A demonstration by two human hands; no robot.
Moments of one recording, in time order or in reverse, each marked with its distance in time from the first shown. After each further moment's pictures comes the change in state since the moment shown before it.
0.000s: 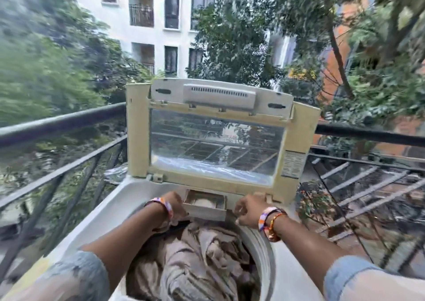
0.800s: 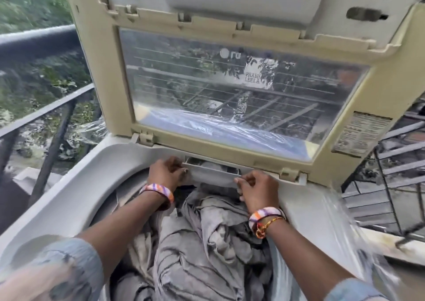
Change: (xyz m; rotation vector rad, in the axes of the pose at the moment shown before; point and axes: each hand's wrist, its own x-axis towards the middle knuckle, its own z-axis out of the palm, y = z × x) left_hand 0.095 -0.029 0.049 -0.284 0.415 -0.016; right_hand 0.112 0.029 0.092 0.718 0.448 0.163
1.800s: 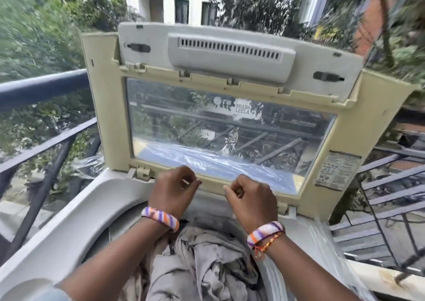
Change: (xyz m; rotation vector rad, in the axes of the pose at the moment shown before) left_hand -0.020 0.069 -0.025 0.026 0.159 0.518; right_hand -0.004 -0.075 -0.039 -0.331 0.186 -0.491
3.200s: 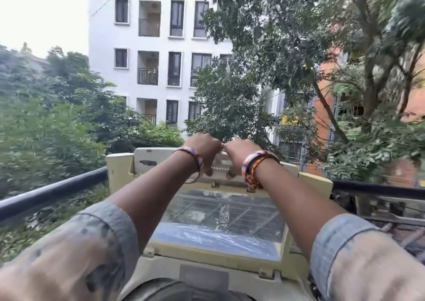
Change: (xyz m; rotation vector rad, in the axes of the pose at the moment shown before) left_hand 0.102 0.217 -0.138 0.969 -0.277 0.528; right_hand 0.113 -0.149 -0.186 -0.639 -0.270 -0.239
